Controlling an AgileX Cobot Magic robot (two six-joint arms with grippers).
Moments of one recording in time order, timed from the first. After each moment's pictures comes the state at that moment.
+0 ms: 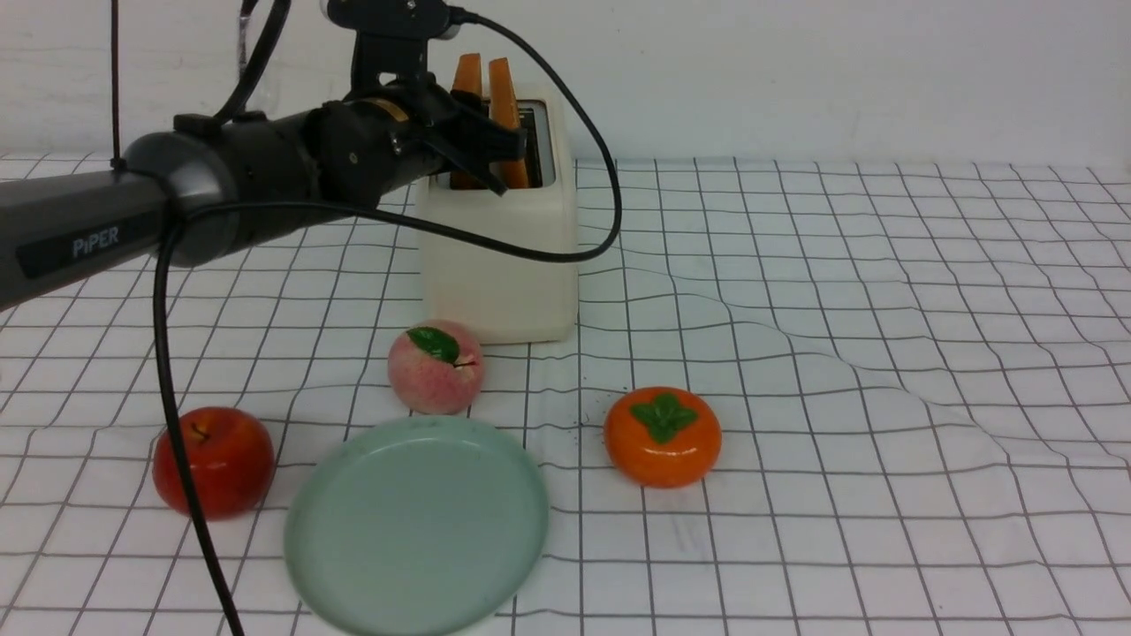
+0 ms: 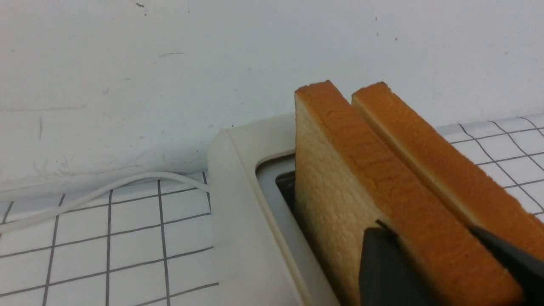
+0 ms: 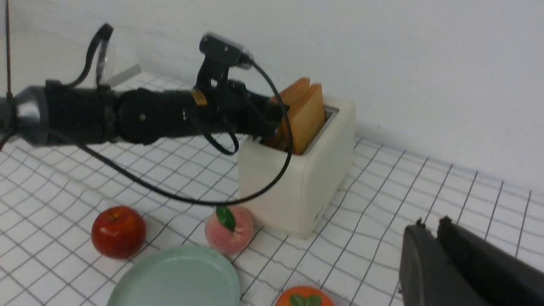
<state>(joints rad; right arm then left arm) 0.06 0.81 -1.15 0.74 0.78 -0.60 -0.32 1.99 -1.55 -0.40 -0.14 0.35</state>
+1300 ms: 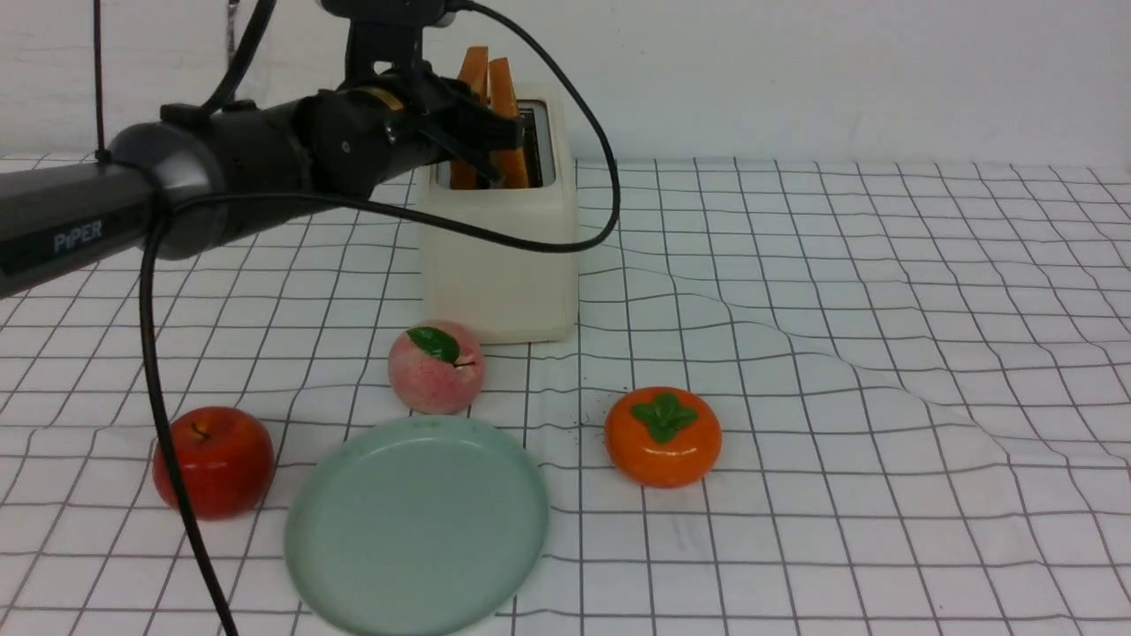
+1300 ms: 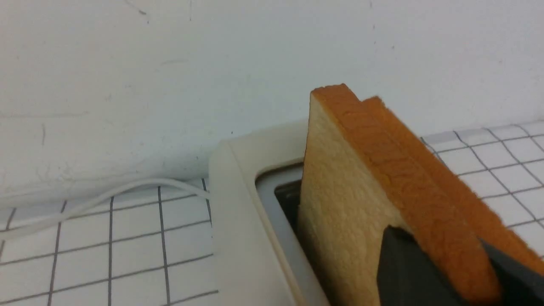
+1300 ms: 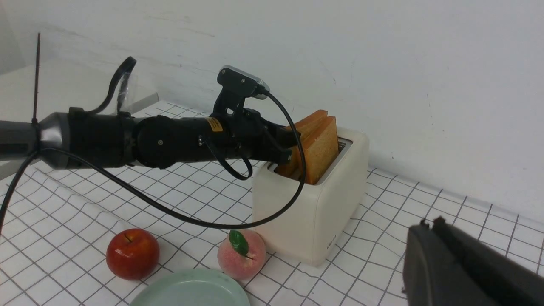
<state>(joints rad) 0.06 0.81 -1.15 0.82 0.75 -0.67 -0.32 1.96 -1.55 -0.41 -0.13 0.35</state>
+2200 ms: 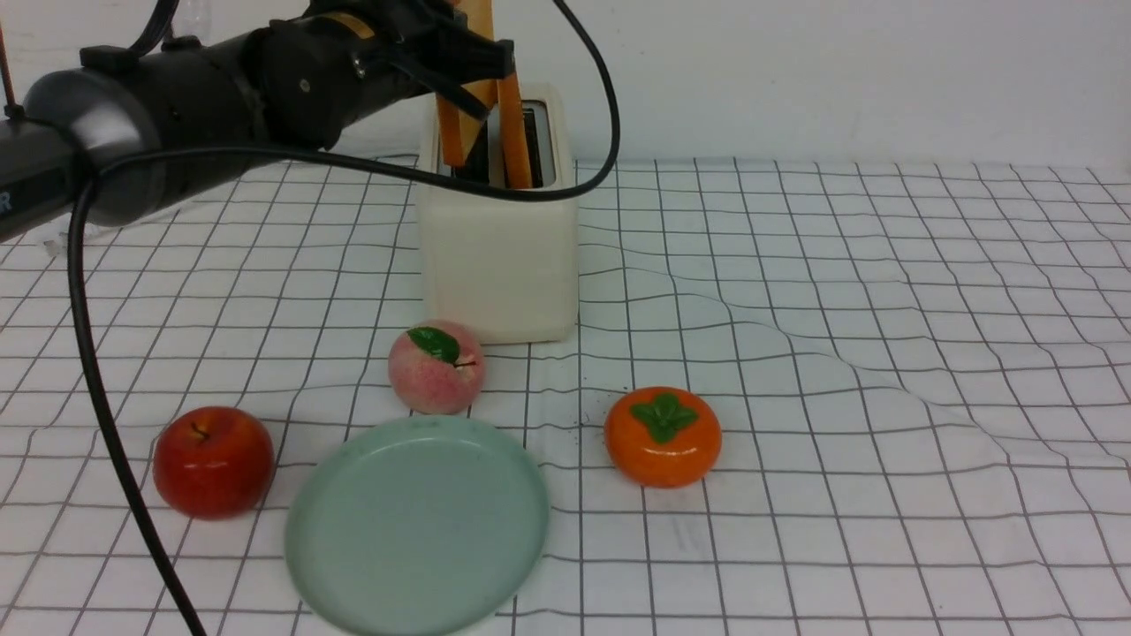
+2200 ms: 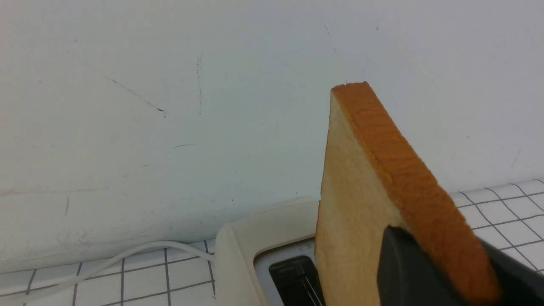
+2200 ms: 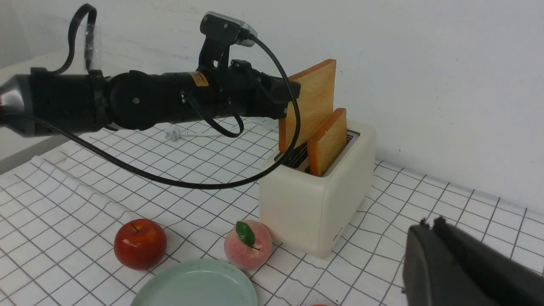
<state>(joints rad) 0.06 0.81 -1.15 0.82 0.78 -0.67 -0.32 1.86 -1.55 -0.41 -0.13 0.35</state>
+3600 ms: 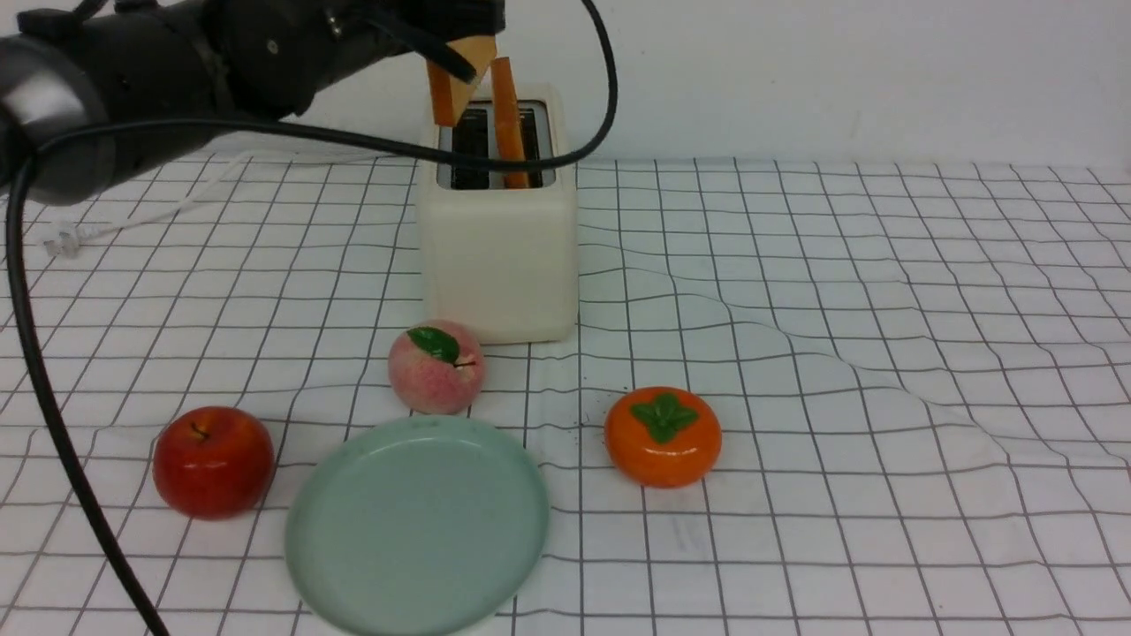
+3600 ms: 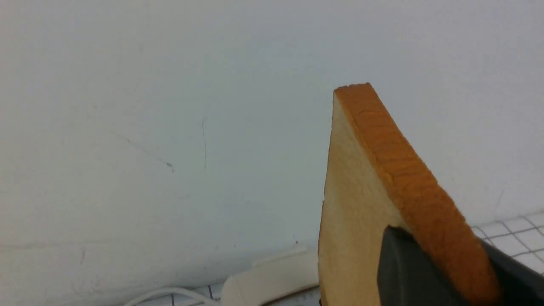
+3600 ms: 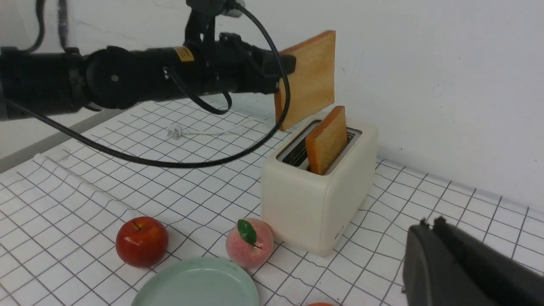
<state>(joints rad) 0.06 0.81 -1.15 0.82 0.79 -0.67 -0.32 1.77 -1.55 -0.39 -0.12 0.35</state>
